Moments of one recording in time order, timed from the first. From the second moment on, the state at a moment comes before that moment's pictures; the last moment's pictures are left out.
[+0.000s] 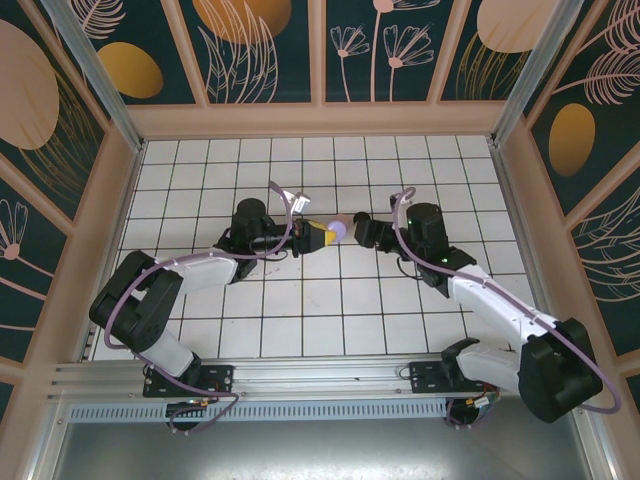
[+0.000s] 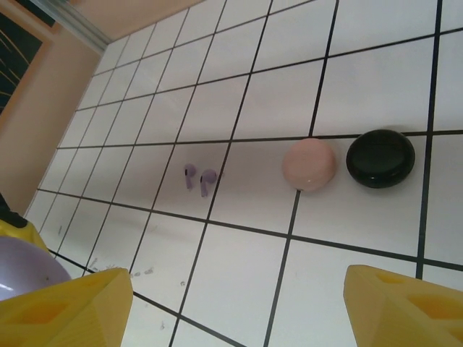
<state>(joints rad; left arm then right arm) -0.57 1.60 0.73 0.73 0.87 -0.62 0.47 1.11 0.64 -0.02 -0.26 0.52</state>
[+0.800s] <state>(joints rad) -0.56 1.60 0.75 0.72 0.88 -0.62 0.54 1.16 0.70 -0.02 -0.41 0.51</state>
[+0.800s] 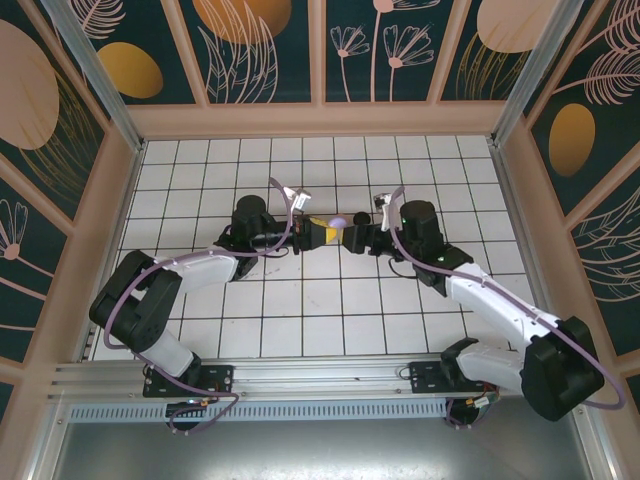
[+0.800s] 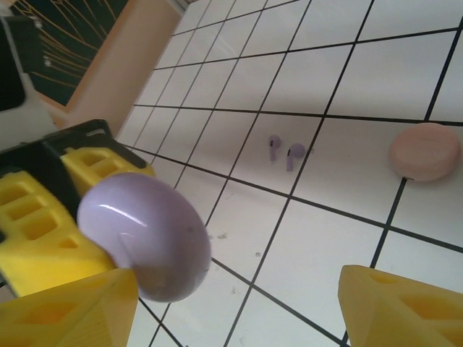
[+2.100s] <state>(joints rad) -0.56 1.59 0.77 0.72 0.91 -0.62 0.43 1.02 0.67 -0.17 -0.15 0.46</state>
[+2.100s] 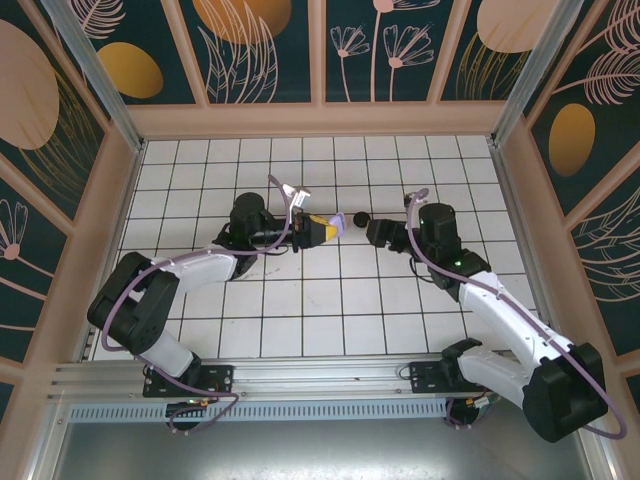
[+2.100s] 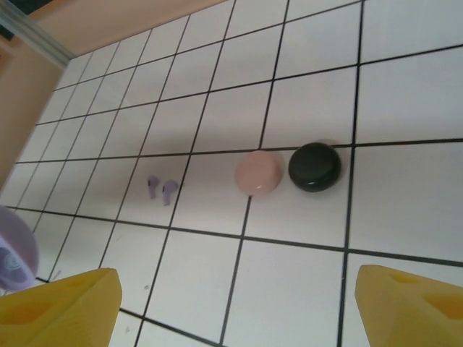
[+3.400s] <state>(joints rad) -0.56 1.57 0.80 0.73 0.94 -0.65 0.42 1.15 0.71 0.07 -0.61 0.63</state>
